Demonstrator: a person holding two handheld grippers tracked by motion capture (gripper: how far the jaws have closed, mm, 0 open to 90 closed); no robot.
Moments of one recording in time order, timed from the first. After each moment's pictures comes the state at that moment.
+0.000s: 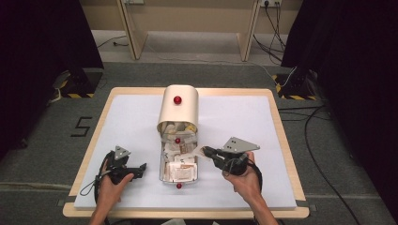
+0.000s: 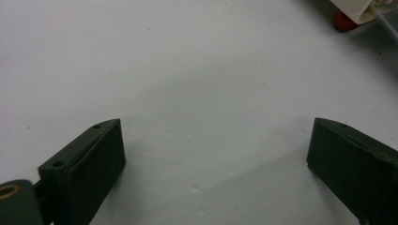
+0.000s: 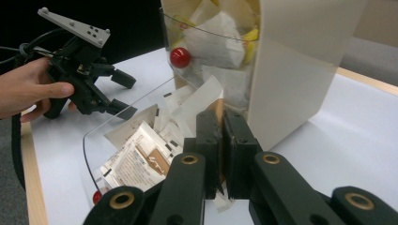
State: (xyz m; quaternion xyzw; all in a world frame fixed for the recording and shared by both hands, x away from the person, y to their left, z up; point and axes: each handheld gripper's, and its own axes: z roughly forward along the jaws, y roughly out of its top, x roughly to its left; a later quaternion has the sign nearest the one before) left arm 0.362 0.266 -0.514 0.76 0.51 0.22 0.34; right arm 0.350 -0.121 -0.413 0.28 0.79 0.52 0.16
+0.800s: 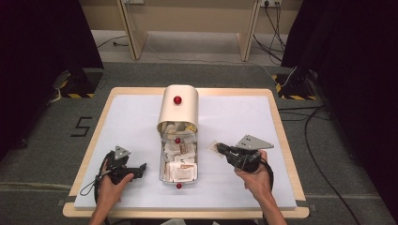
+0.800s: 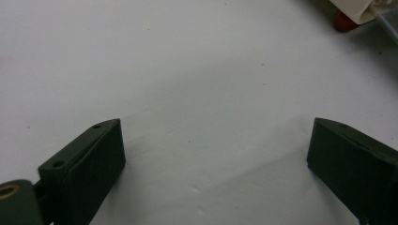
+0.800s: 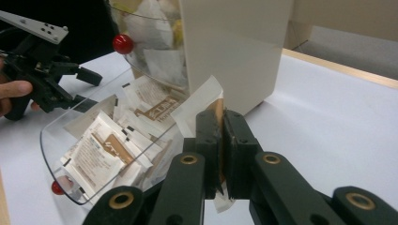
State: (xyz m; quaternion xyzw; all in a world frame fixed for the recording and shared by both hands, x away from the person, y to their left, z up) left arm 0.362 0.266 -0.514 0.76 0.51 0.22 0.34; right arm 0.360 -0.157 -0.420 0.32 0.78 0.51 0.18
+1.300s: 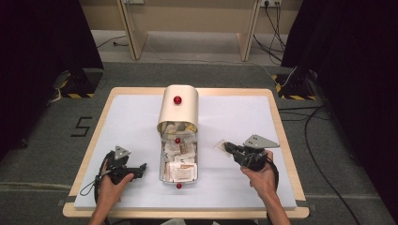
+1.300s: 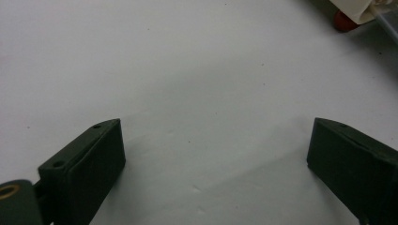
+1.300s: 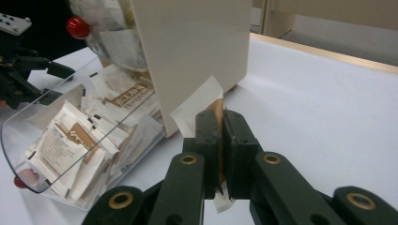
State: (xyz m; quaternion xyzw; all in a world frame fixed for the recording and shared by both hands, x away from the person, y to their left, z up) left arm 0.362 0.266 -0.514 0.76 0.51 0.22 0.34; right arm 0.369 -0.177 -0.431 0.35 0.77 0.50 0.18
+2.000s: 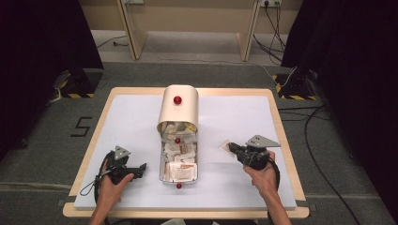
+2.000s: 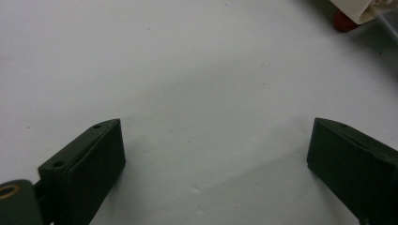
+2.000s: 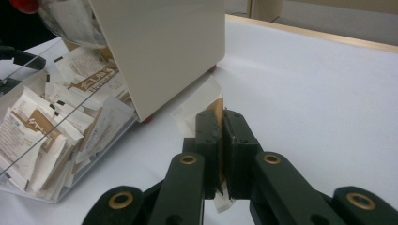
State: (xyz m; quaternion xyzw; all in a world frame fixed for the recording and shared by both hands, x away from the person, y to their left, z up) left arm 0.362 0.267 -0.514 0.76 0.51 0.22 0.34; right arm 0.379 -0.187 -0.448 0.38 0.77 0.48 0.19
